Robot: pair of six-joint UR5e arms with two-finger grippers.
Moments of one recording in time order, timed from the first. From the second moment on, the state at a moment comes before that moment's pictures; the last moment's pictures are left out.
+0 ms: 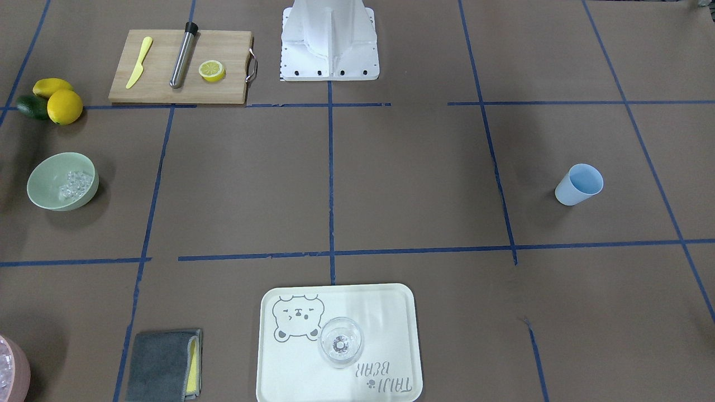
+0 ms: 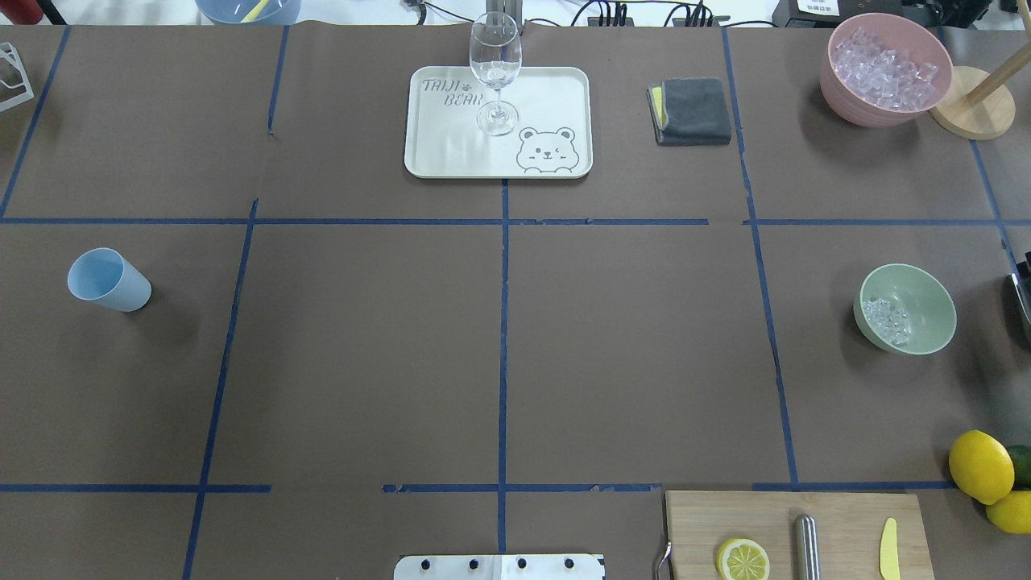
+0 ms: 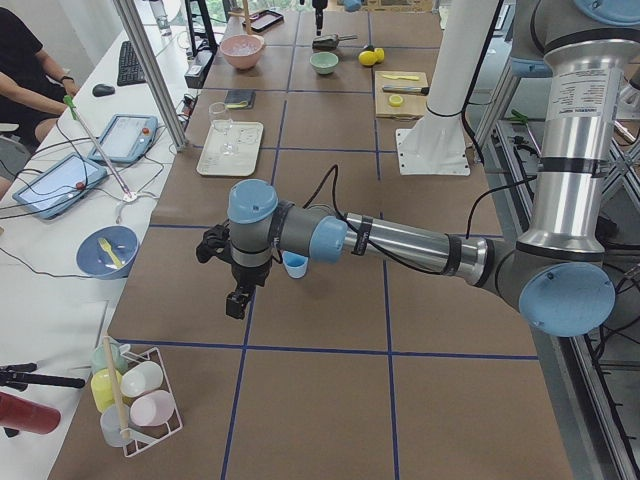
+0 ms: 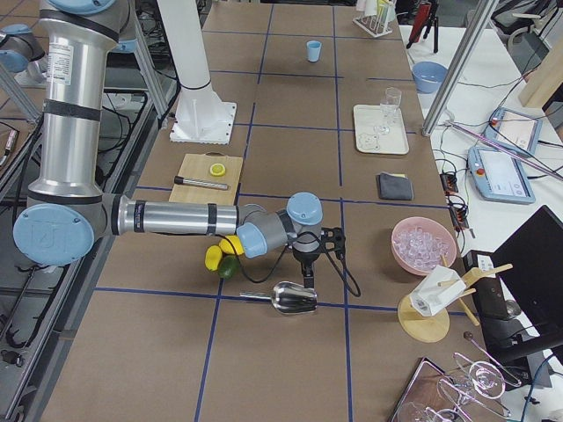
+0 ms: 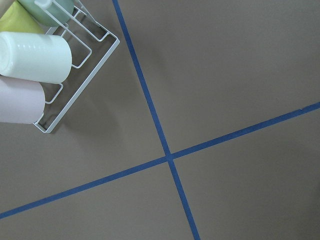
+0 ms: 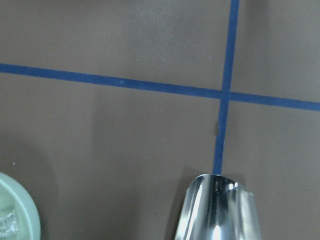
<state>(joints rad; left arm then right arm) -1.53 -1.62 -1.72 -1.64 -2.24 0.14 1.32 -1.69 1.65 -1.22 2.22 0.27</state>
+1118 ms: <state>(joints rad) -1.61 -1.61 -1.68 -1.59 -2.28 0.13 1.65 -1.63 1.69 -1.63 2.43 -0.13</state>
